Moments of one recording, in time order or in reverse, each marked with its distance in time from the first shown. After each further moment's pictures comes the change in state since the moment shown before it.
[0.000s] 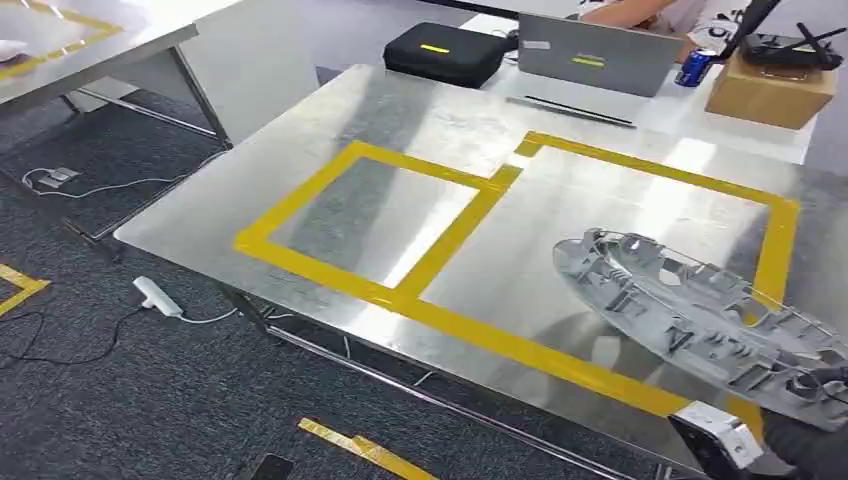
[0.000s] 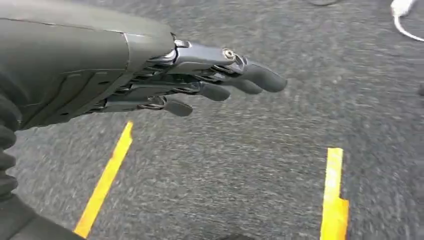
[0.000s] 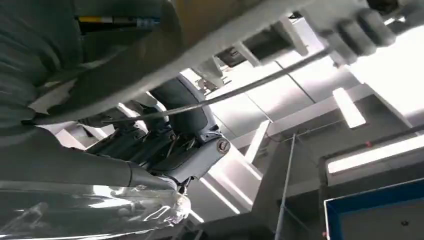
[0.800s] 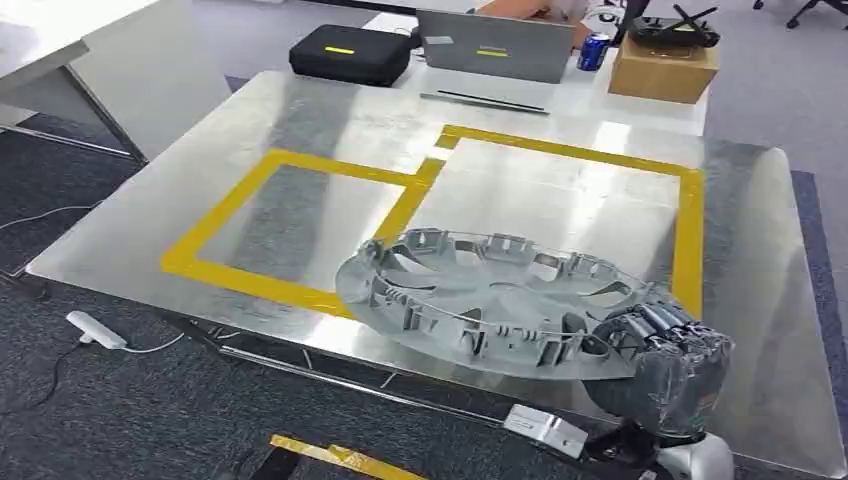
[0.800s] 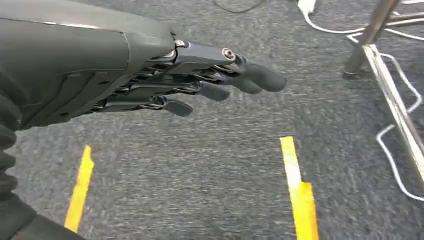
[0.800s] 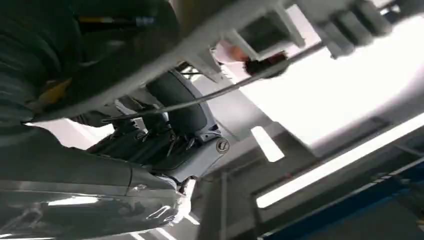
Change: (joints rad) left arm -0.029 0.010 -0.037 0.000 -0.051 -0.017 0.018; right arm -0.274 -0.230 0.546 0.170 0.037 0.003 0.155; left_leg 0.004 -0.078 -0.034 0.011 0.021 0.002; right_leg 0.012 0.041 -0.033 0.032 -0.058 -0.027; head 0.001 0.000
